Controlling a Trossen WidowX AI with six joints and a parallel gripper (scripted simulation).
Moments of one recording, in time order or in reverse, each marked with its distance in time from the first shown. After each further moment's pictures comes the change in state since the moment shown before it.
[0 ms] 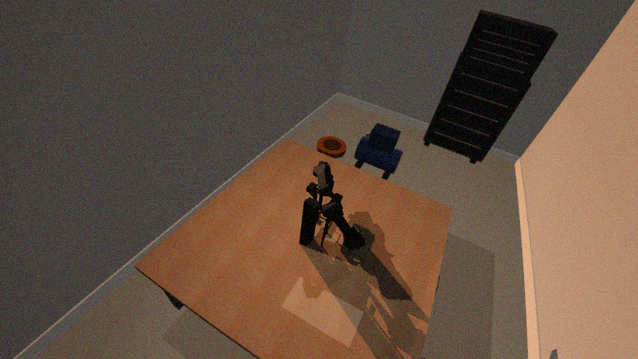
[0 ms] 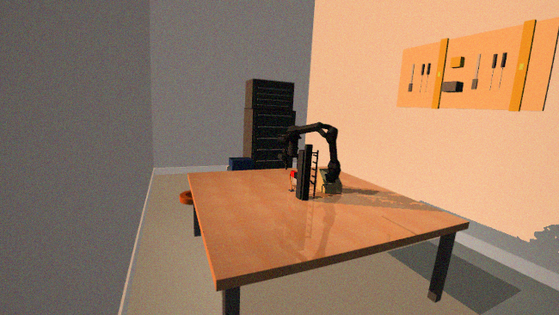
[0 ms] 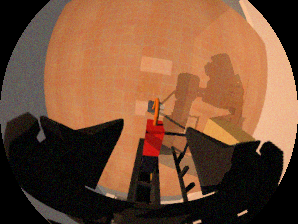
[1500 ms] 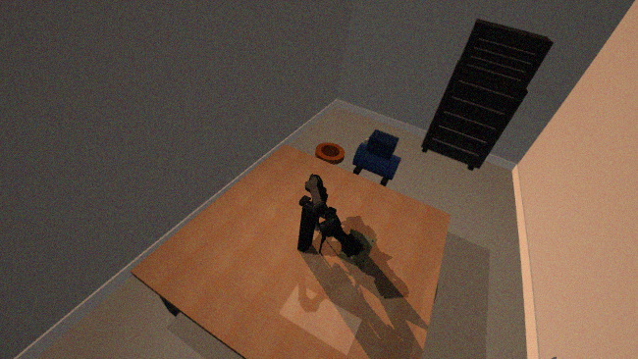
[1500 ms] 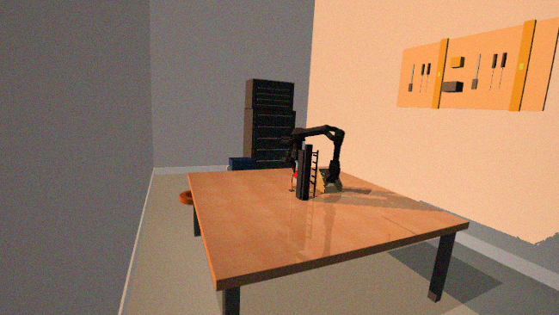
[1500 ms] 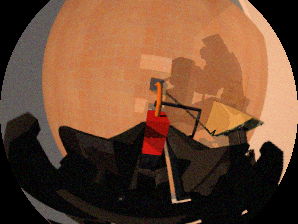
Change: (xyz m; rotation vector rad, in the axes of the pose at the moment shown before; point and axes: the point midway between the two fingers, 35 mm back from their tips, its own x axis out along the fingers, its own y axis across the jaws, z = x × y) arm 0.007 0.000 -0.058 0.001 0.015 -0.009
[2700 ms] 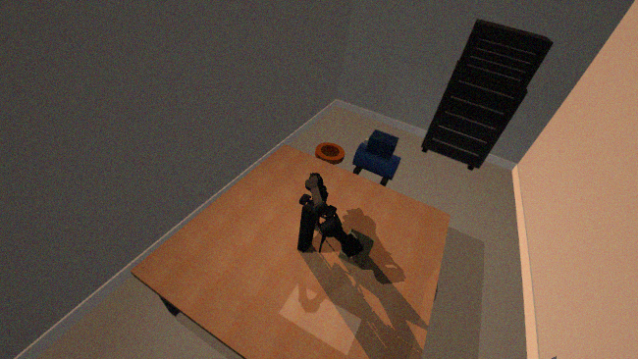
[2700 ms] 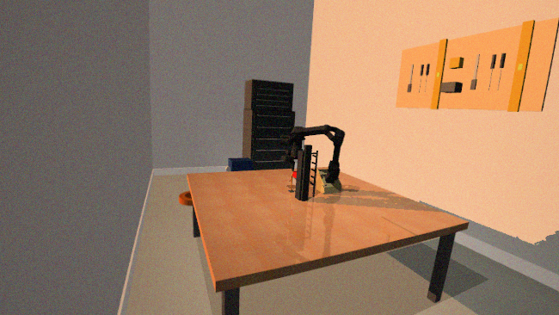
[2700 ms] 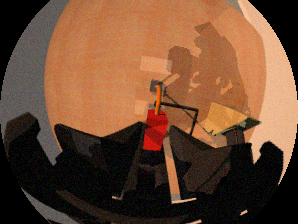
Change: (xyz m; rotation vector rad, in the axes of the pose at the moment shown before) arm -0.011 0.000 0.001 -0.003 -0.023 0.005
